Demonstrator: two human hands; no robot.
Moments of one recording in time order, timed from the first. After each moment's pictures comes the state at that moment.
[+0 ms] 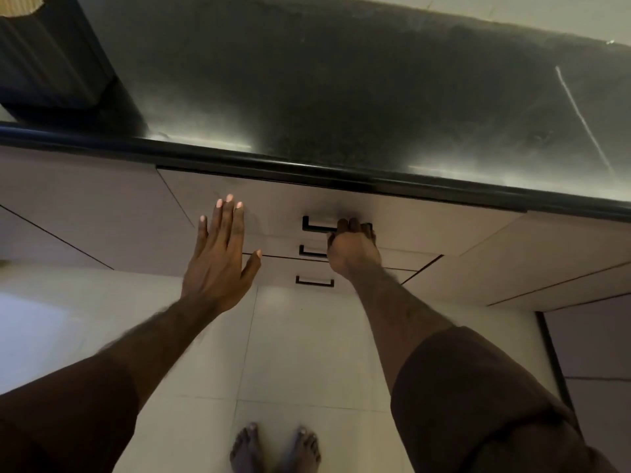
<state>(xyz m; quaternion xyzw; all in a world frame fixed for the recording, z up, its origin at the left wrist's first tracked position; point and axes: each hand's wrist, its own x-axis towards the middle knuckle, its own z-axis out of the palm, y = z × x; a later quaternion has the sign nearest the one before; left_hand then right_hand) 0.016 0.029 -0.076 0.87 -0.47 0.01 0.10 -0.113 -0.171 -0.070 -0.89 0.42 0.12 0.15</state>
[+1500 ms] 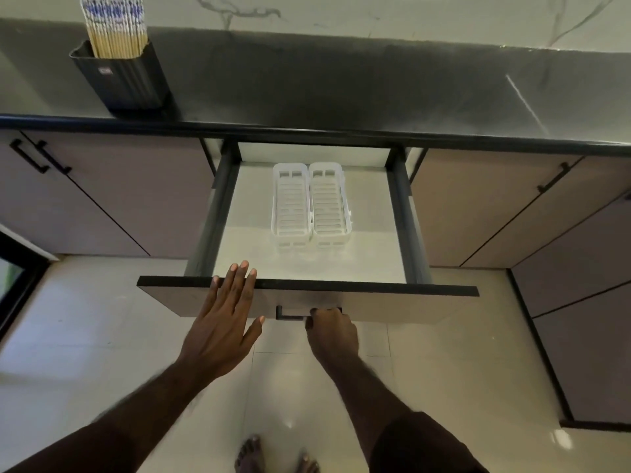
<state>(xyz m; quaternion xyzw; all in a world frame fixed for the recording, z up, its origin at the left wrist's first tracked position) -0.234 0.257 -0.002 0.84 -0.54 -0.03 0.05 -0.378 0.116 -0.035 -0.89 0.41 0.04 0.21</state>
